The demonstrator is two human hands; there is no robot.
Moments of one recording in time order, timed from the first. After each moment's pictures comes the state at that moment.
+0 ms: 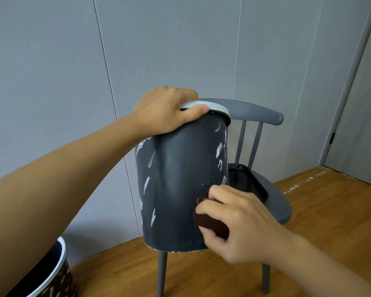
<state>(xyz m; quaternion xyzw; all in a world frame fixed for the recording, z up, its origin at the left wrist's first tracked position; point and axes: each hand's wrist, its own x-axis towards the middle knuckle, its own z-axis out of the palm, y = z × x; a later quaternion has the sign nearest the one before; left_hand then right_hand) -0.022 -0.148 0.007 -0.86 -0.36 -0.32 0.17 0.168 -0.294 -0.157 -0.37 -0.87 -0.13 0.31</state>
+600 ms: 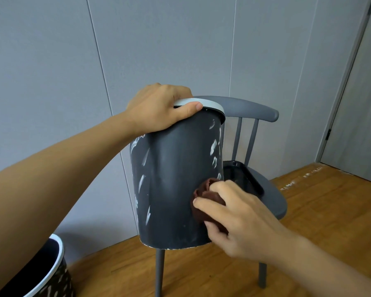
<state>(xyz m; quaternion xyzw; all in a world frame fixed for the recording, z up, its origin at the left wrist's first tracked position) -0.023 -0.151 0.008 -0.86 -0.36 -0.32 0.16 0.181 -0.297 -0.169 -0.38 -0.85 -0.21 0.30</state>
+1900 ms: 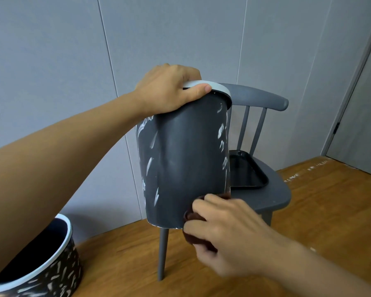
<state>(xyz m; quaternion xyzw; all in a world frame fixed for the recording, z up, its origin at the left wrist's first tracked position) -0.022 -0.151 0.009 -0.87 -0.36 -0.31 0.15 0.147 -0.327 -0.170 -0.35 -0.91 -0.14 0.15</state>
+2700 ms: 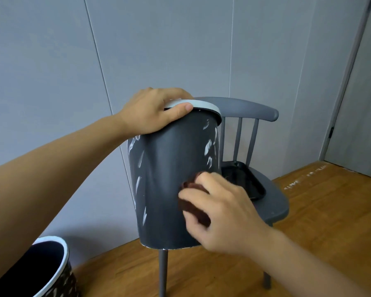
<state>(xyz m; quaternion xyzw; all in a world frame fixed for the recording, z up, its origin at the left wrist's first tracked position) -0.035 -0.154 0.008 -0.89 -0.33 -0.31 0.11 0.145 -0.297 -0.149 -0.41 -0.83 -0.15 0.34</state>
